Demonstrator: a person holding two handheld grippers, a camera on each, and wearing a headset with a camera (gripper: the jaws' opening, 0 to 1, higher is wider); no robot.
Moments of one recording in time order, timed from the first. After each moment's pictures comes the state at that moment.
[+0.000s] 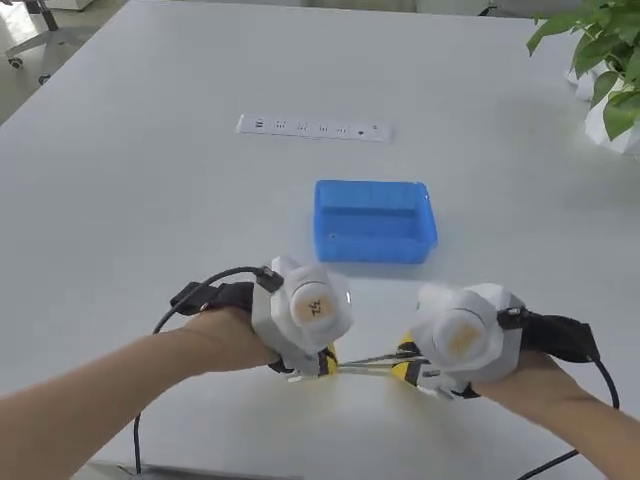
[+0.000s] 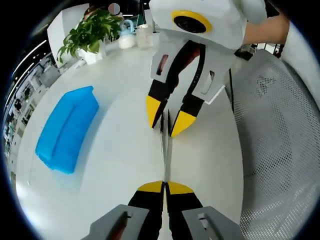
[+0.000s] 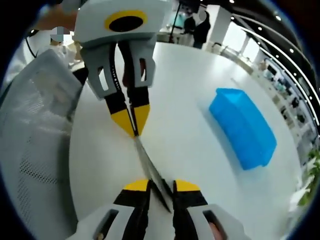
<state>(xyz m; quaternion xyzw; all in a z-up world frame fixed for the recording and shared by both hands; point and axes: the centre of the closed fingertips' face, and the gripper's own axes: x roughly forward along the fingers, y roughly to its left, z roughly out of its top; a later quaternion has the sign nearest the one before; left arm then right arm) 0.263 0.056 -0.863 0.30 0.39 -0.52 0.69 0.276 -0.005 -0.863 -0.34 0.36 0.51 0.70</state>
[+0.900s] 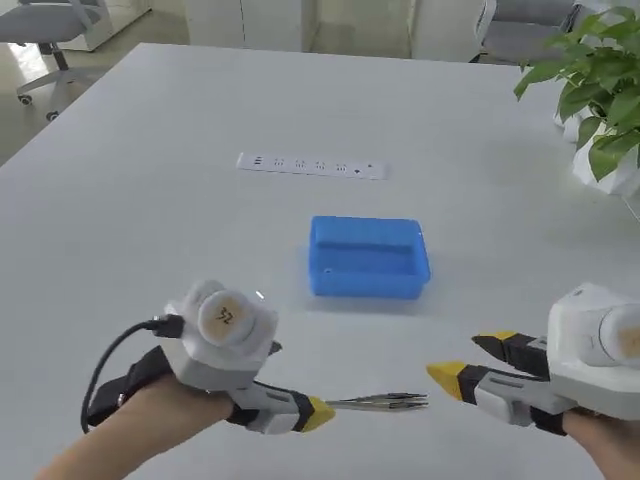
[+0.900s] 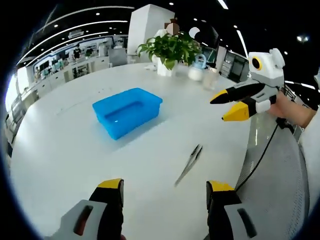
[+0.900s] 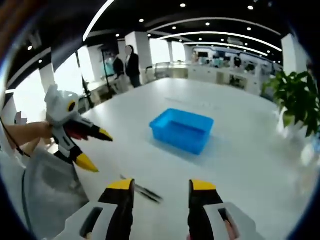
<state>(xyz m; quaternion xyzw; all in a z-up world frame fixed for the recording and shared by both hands) 0.269 0.108 -0.793 0.05 0.37 -0.32 0.87 0.289 -0.060 -0.761 -0.07 0.32 0.36 0.87</state>
